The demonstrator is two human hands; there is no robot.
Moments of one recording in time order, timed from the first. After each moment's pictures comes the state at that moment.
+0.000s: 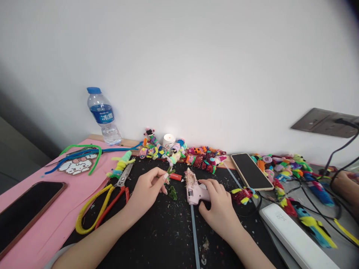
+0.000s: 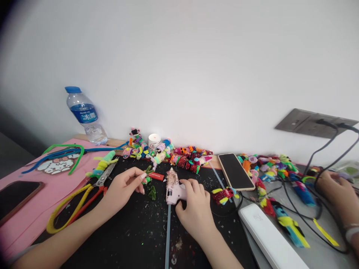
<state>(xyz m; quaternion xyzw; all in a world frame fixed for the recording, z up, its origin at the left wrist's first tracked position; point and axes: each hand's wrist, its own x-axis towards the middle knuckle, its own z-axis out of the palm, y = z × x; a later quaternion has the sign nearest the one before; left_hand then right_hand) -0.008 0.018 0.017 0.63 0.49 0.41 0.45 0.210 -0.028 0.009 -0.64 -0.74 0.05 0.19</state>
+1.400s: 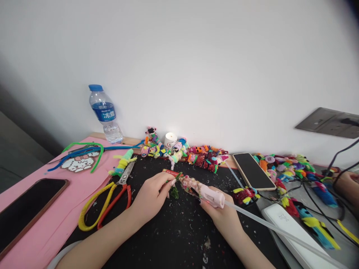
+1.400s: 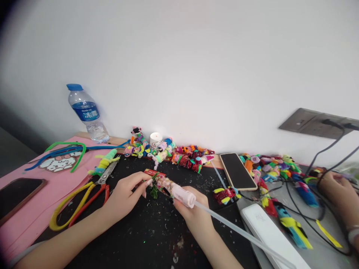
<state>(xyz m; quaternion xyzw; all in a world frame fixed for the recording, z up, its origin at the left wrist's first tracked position) -0.007 0.007 0.015 0.77 0.45 0.36 0.26 0.206 -0.028 0.012 -0.55 -0.69 0.25 0.40</state>
